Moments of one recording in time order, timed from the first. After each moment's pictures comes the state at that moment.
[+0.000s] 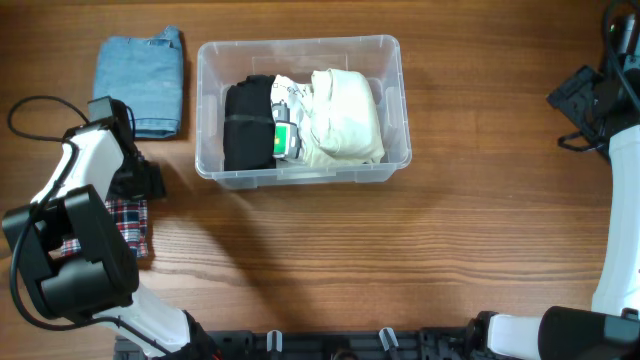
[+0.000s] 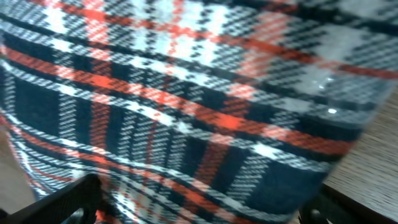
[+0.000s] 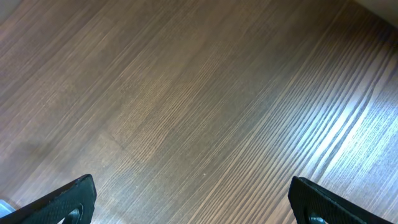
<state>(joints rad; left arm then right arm) 0.30 1.85 1.14 -0.85 -0.39 0.00 -0.22 1.53 1.67 -1.27 0.36 0.62</state>
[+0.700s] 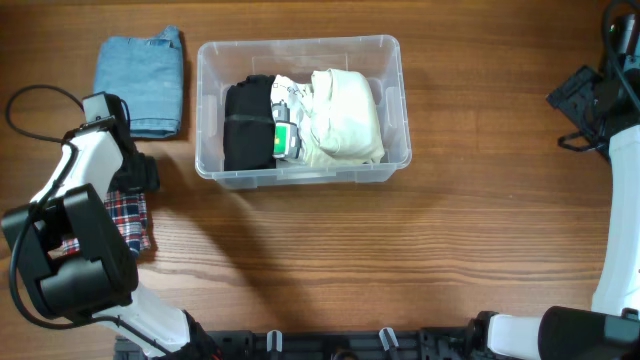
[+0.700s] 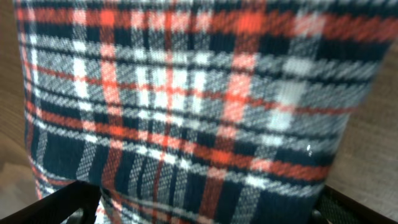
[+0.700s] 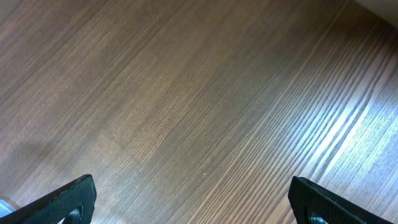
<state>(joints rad) 0.31 1.85 1.13 -0.70 -0.40 0.09 -0.22 1.53 1.67 -1.27 0.36 0.62</state>
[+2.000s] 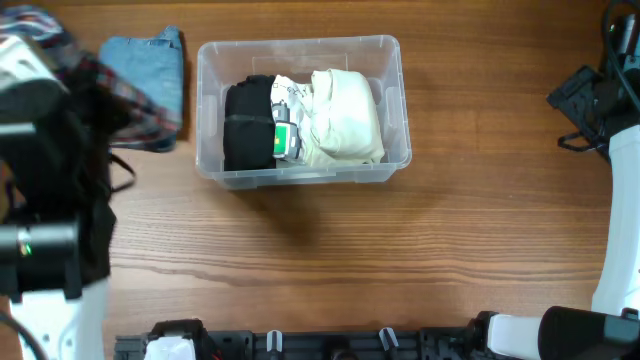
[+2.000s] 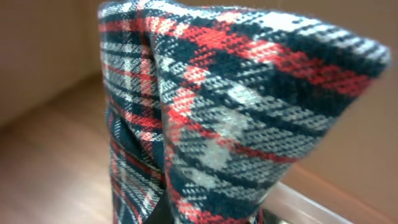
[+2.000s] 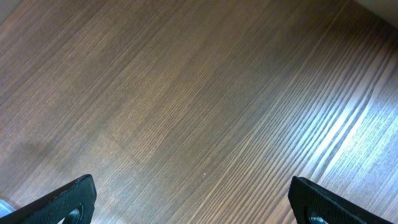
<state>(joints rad) 0.04 1.06 1.39 -0.70 -0.29 -0.42 -0.22 1.53 1.67 -1.27 0.36 0.62</state>
